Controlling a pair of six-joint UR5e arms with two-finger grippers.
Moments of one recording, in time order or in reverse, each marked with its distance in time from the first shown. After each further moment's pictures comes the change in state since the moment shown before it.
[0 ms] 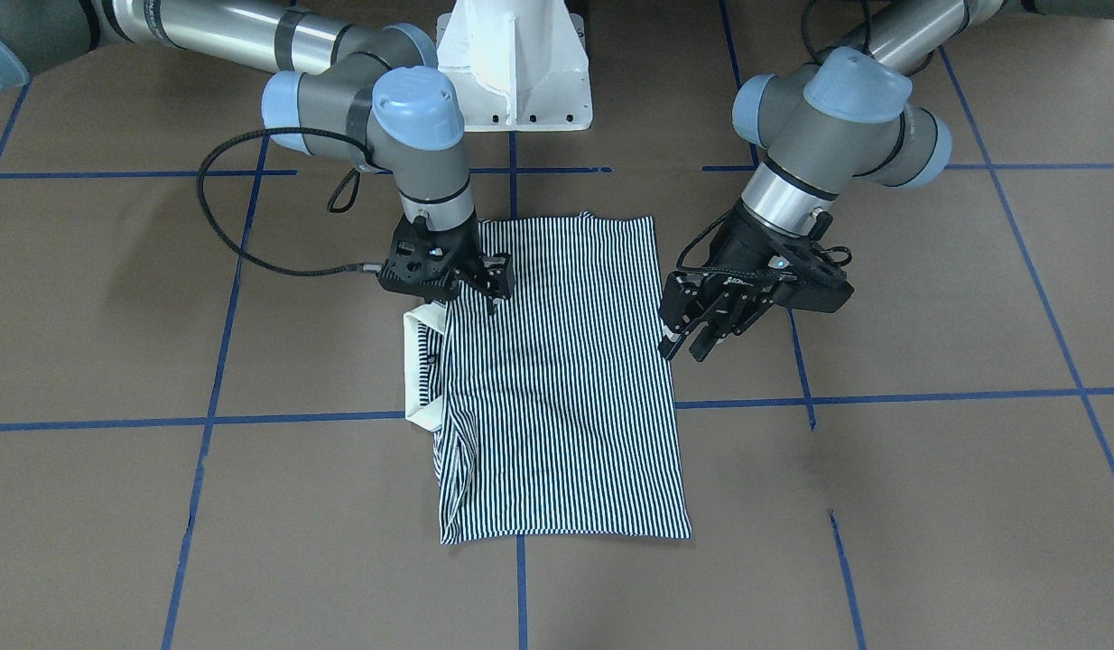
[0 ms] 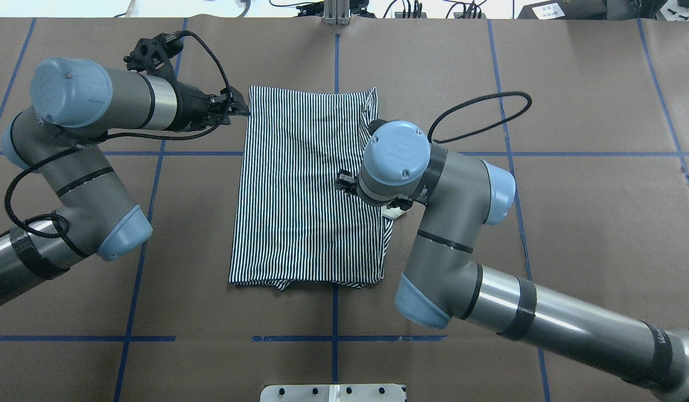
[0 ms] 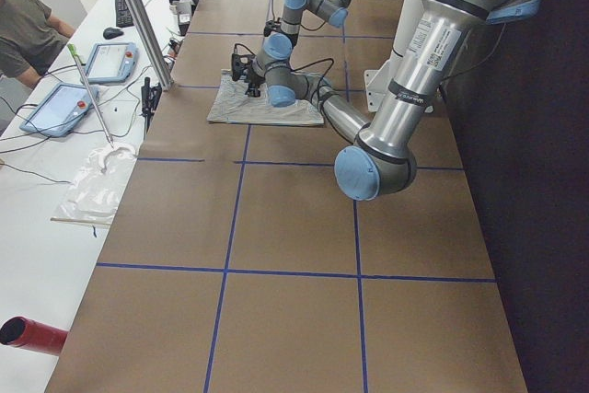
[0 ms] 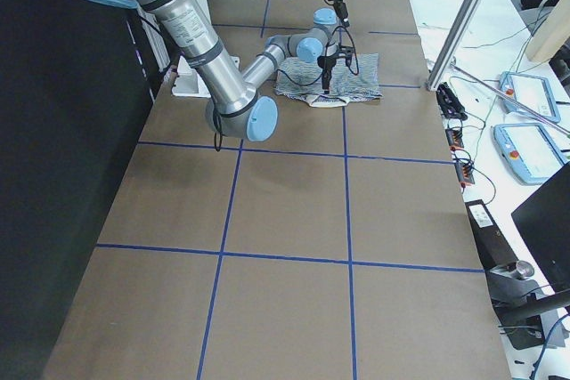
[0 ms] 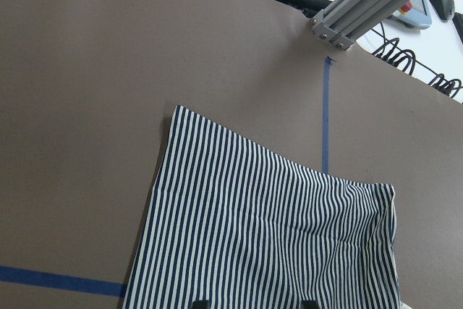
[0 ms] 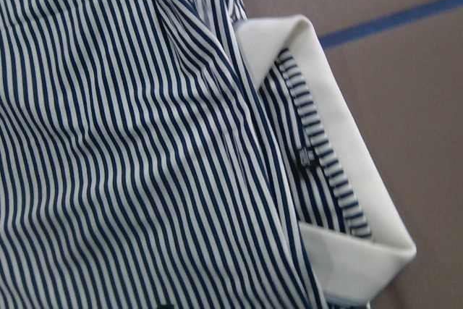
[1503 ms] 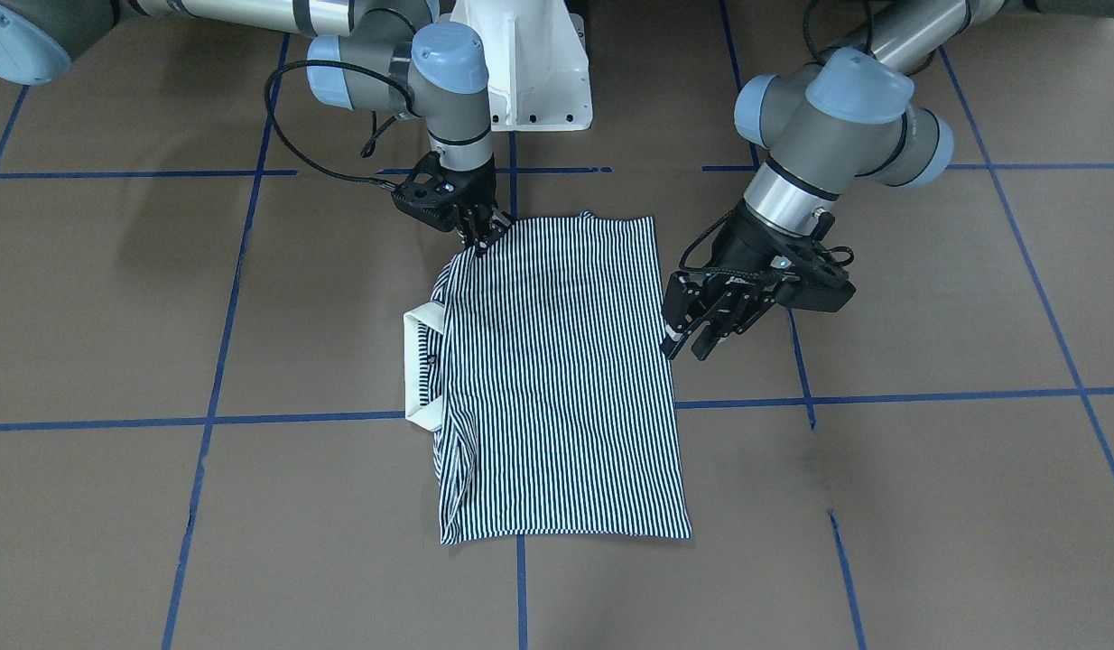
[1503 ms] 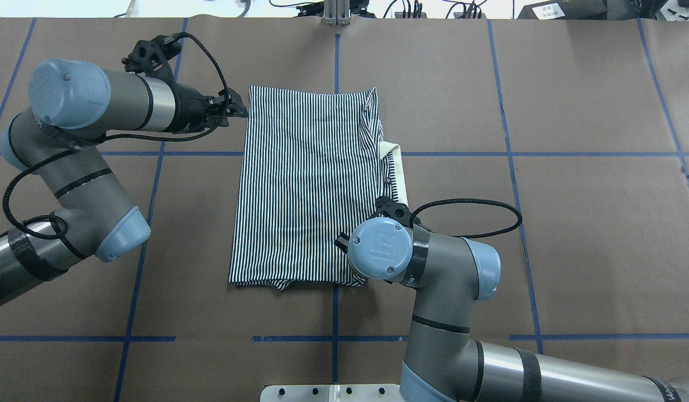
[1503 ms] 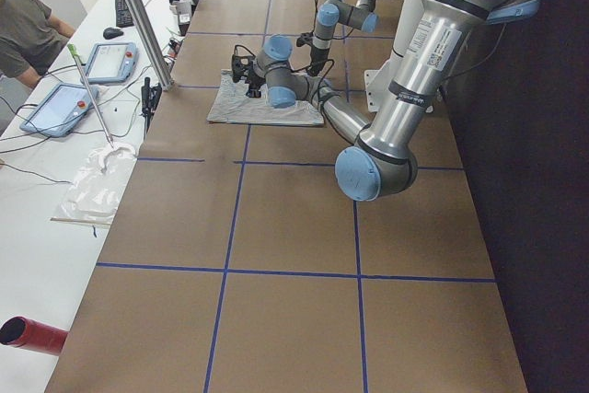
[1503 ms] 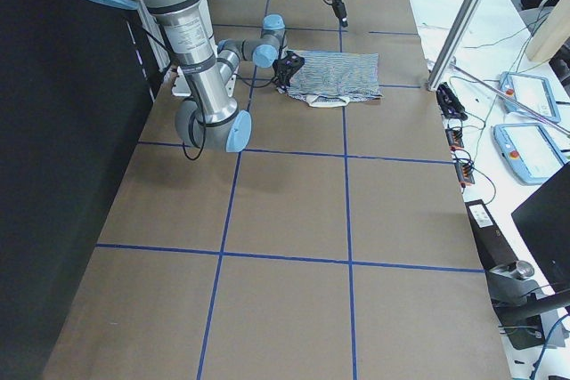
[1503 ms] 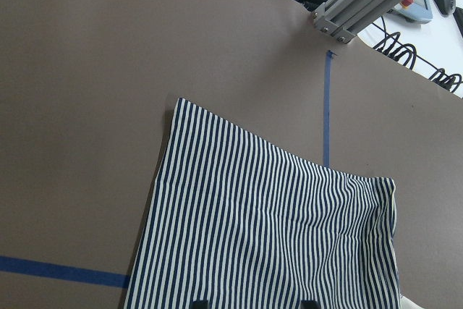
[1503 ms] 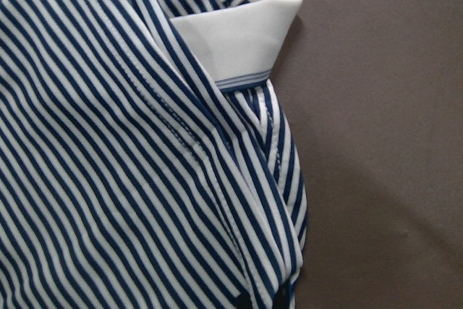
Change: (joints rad) left arm 0.000 0.006 -0.001 -0.001 -0.002 -0.011; right arm -0.156 -0.056 0.035 -0.013 -0.084 0.340
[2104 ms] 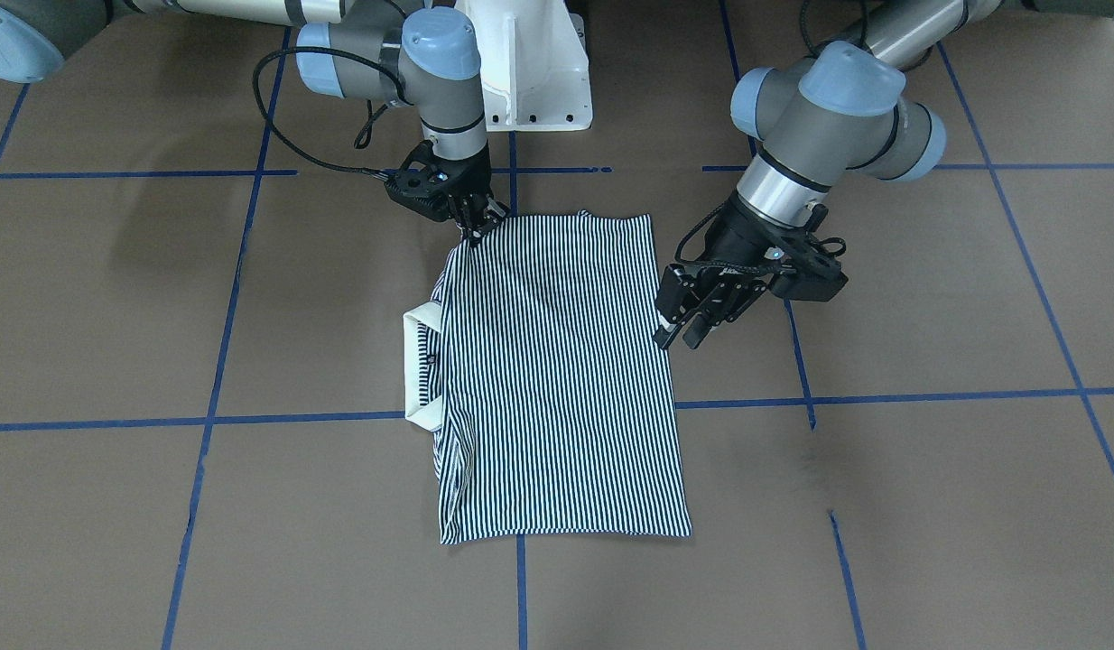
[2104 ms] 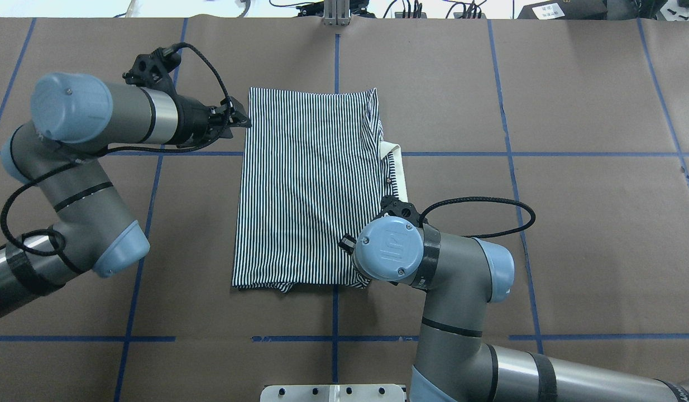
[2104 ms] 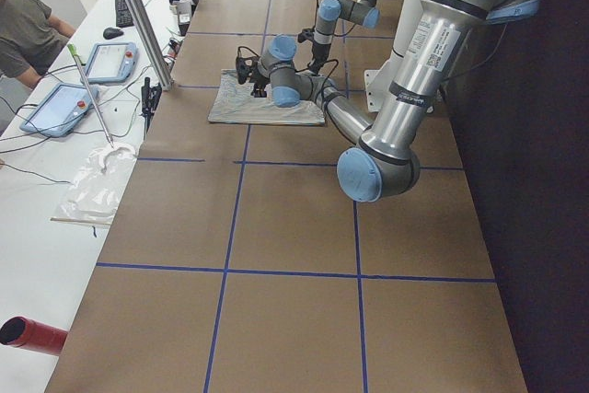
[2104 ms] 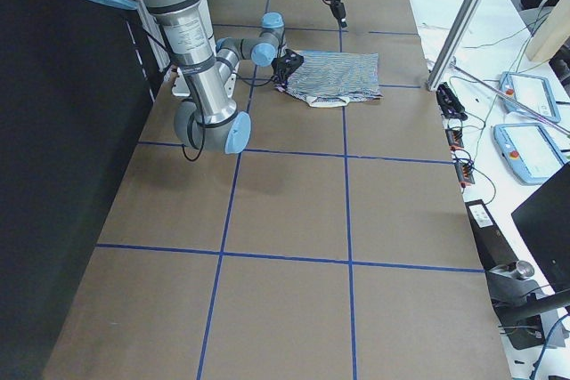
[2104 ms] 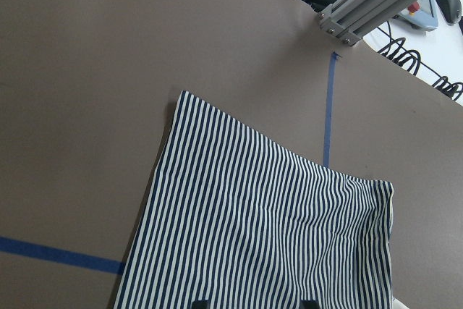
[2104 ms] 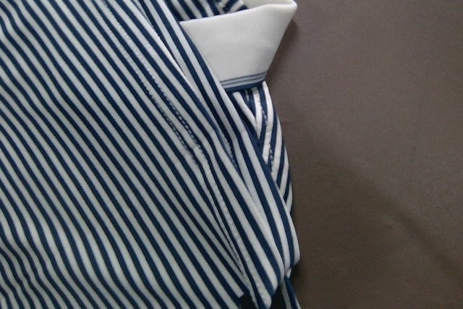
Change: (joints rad) left arm 0.052 0.046 -0.065 0.014 0.028 -0.119; right arm 0.002 -0.030 0.074 -0.036 0.007 -0.005
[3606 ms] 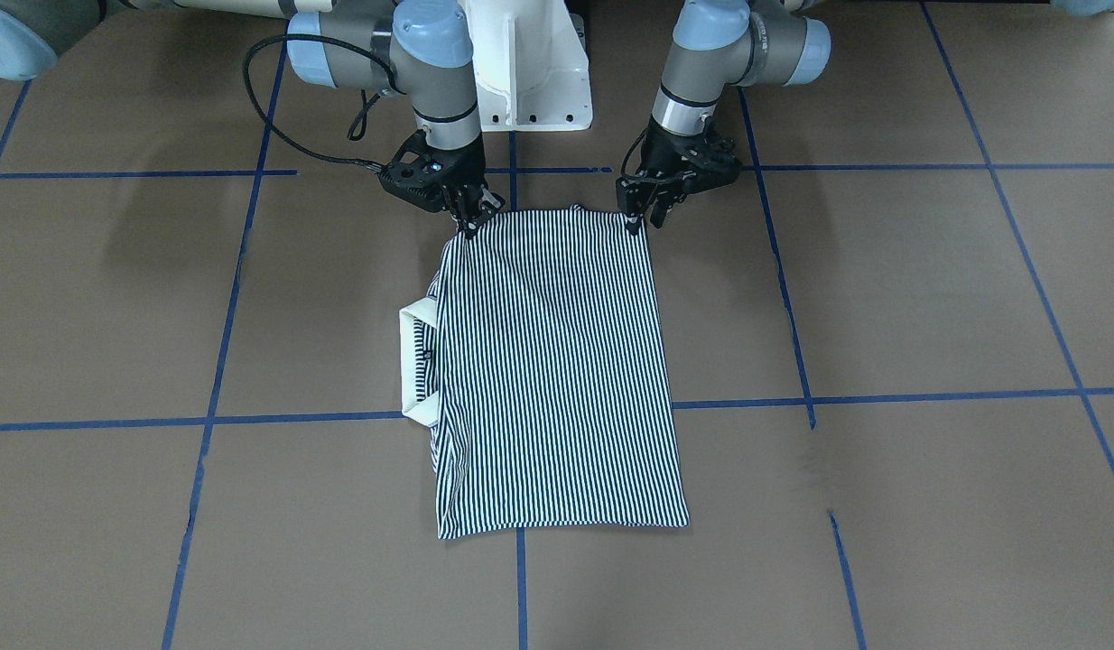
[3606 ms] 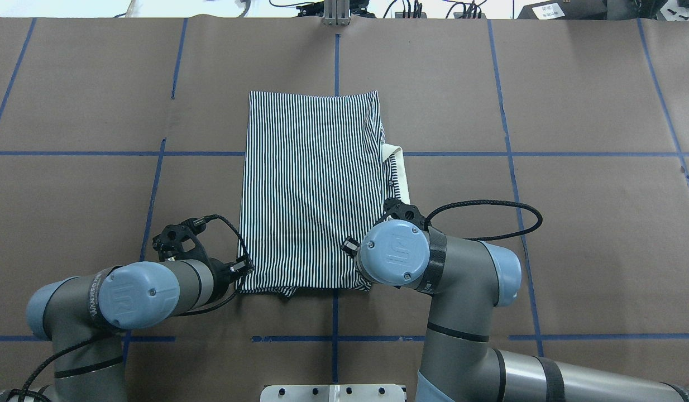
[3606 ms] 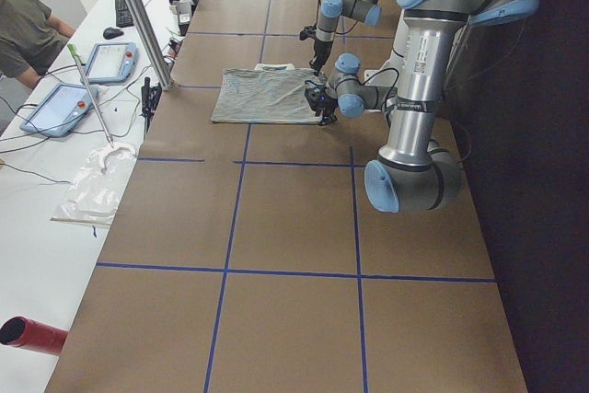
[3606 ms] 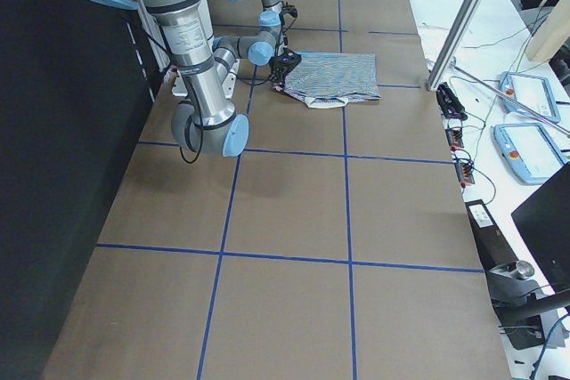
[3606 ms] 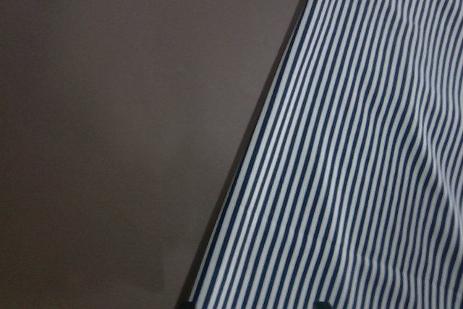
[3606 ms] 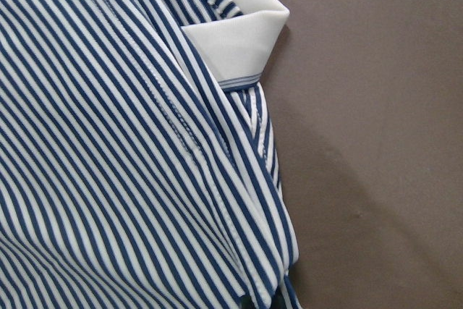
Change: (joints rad) left arm 0.430 0.168 -0.184 0.316 0.277 -0.257; right arm -0.006 -0.010 0.021 -0.002 -0.002 -0.002
